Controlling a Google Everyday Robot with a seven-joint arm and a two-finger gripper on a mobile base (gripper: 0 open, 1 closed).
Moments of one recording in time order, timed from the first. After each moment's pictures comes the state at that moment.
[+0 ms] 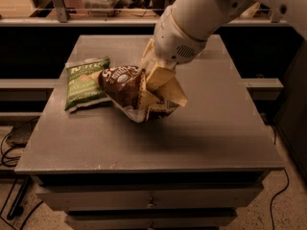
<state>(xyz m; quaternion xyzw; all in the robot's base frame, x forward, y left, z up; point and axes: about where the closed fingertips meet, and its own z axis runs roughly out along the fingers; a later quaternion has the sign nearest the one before) 0.508 0.019 0.954 -0.74 0.61 0.10 0.27</state>
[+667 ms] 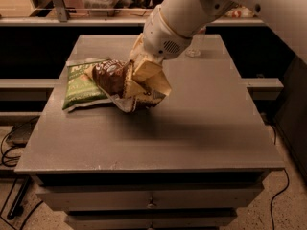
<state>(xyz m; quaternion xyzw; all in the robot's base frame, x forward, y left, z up) 0.533 0.045 0.950 -0.73 0.60 0.13 0.29</state>
